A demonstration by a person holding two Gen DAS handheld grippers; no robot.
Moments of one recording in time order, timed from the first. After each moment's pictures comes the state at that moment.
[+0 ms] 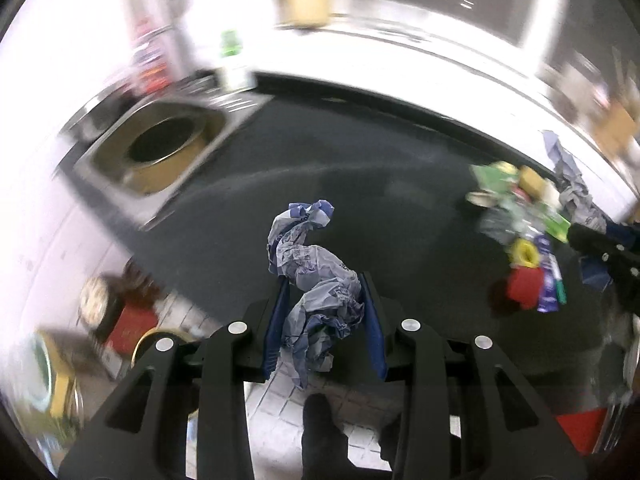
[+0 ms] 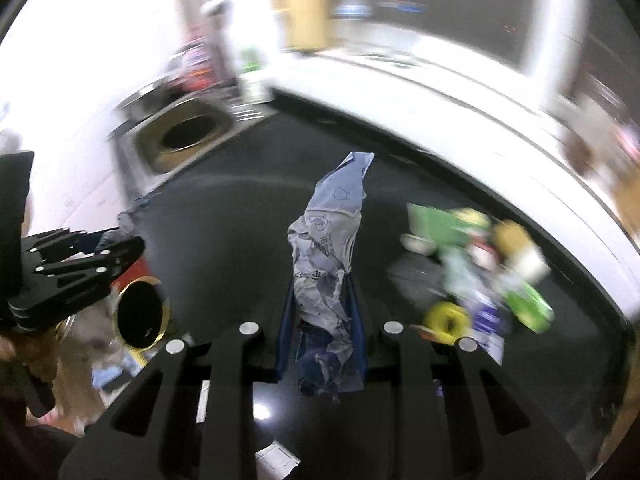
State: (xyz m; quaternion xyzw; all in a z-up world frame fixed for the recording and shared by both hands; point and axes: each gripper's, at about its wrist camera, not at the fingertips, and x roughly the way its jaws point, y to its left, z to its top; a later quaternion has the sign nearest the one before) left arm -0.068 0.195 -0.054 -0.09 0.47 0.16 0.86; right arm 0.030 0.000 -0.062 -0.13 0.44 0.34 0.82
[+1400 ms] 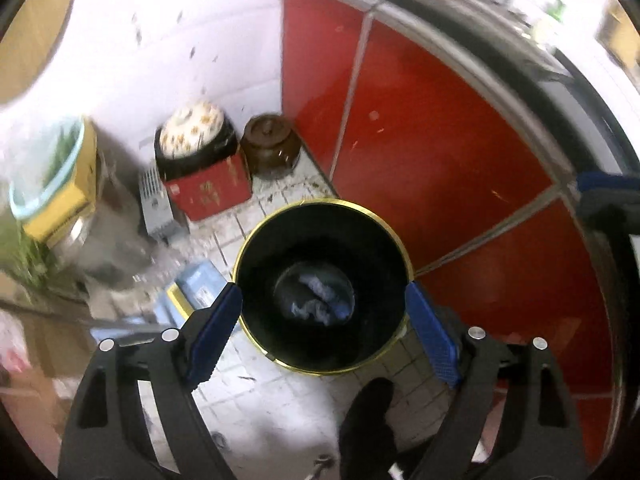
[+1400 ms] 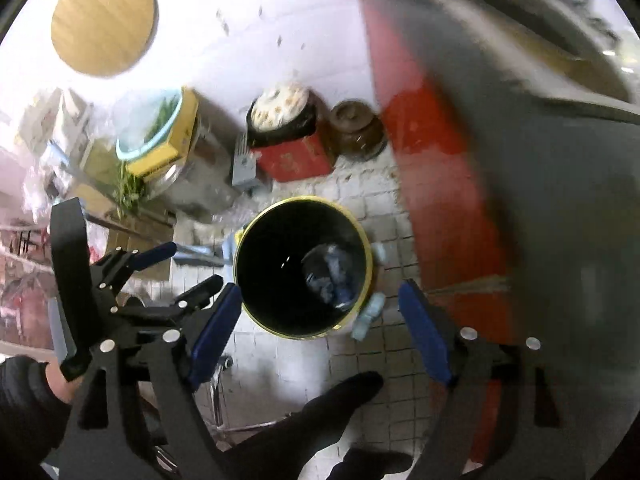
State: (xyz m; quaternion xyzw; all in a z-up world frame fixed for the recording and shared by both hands) left arm -0.318 0.467 -0.282 -0.27 0.47 0.37 0.76; right arm -0.113 0.419 -0.247 -0.27 0.51 0.58 0.58
